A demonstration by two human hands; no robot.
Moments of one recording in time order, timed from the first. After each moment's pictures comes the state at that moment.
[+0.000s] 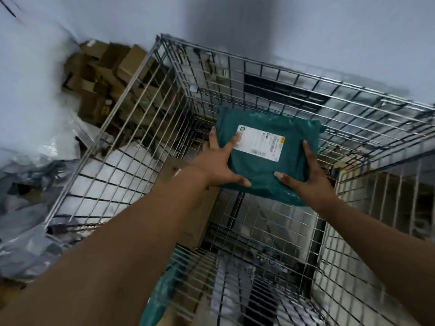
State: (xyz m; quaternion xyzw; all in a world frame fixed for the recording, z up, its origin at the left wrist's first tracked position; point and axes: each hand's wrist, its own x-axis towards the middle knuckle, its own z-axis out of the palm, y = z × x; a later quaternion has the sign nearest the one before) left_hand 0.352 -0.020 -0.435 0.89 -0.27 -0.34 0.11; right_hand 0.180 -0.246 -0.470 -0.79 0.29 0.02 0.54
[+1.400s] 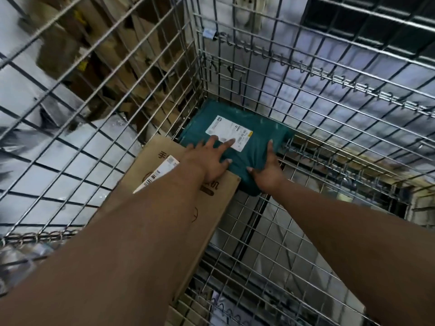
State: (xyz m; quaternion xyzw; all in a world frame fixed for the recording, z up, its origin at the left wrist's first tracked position) left_hand 0.439 0.018 -0.723 0.93 -0.28 -0.25 -0.05; right_hand 0.349 -0.162 -0.785 -0.84 0.26 0.13 0.46
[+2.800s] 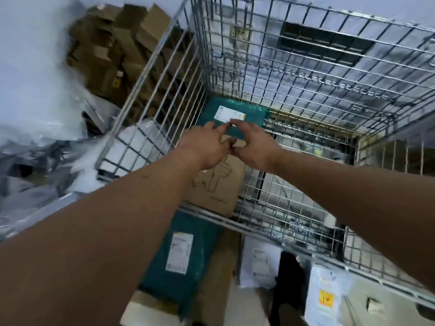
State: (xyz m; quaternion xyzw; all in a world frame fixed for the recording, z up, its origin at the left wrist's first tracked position) left_hand 0.335 0.154 -0.459 0.92 -0.34 -0.22 -0.02; right_hand 0.250 0.010 -0.457 -0.92 0.14 0.14 0.35
